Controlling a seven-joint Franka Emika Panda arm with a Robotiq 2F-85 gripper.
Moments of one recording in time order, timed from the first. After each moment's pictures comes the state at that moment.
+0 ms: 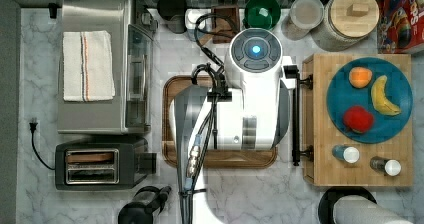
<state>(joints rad) 0.00 0.06 -0.04 -1.90 -0.04 0.29 -0.16</state>
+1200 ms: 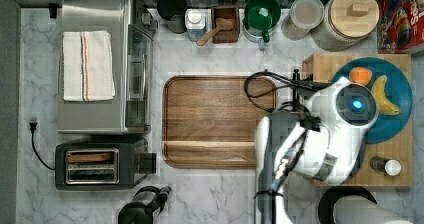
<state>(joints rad) -0.16 0.03 -0.22 -2.15 -0.04 0.55 -1.05</state>
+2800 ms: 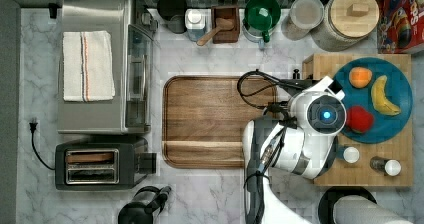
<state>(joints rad) -0.17 0.13 -0.17 -2.28 -0.05 0.95 -1.04</state>
